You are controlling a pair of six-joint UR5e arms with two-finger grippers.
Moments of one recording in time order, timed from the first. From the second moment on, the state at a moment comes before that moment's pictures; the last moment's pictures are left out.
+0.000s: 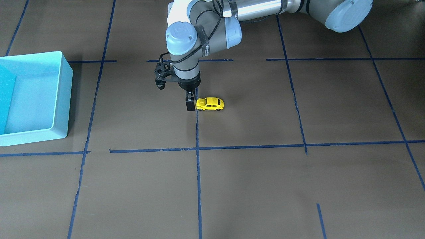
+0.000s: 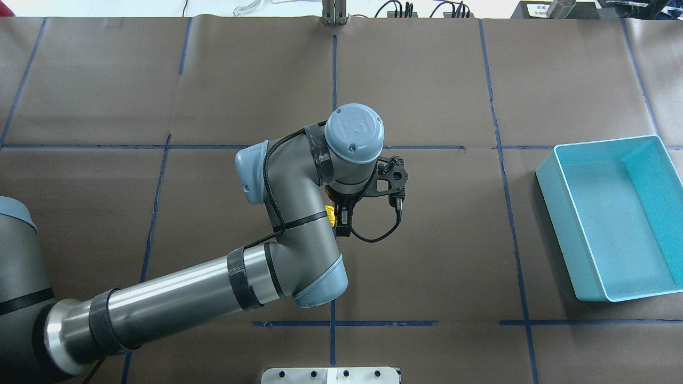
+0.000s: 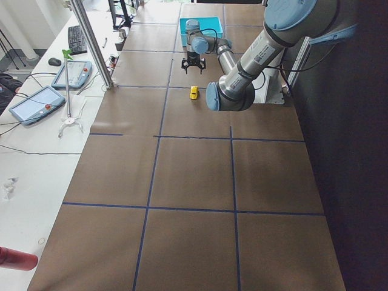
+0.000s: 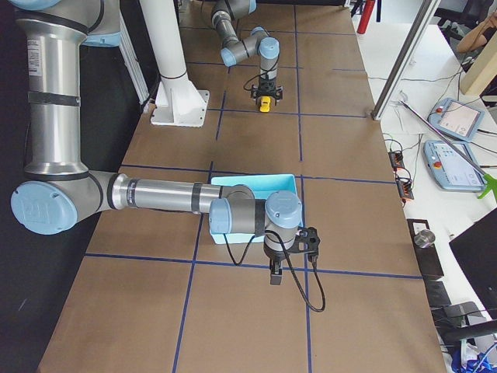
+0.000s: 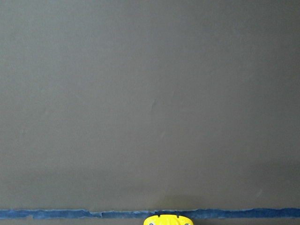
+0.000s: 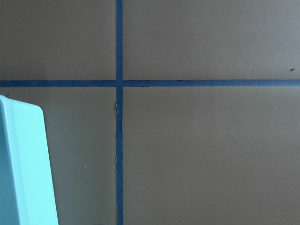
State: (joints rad) left arm -0.46 -2.54 -1.36 -1.50 -1.85 0.36; right arm 1.57 -1.63 1.60 -1.51 2.29 0.04
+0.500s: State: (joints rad) left arm -0.45 -2.57 -1.35 -1.37 -1.81 0.38; right arm 1.57 -1.63 1.60 -1.51 2.29 0.04
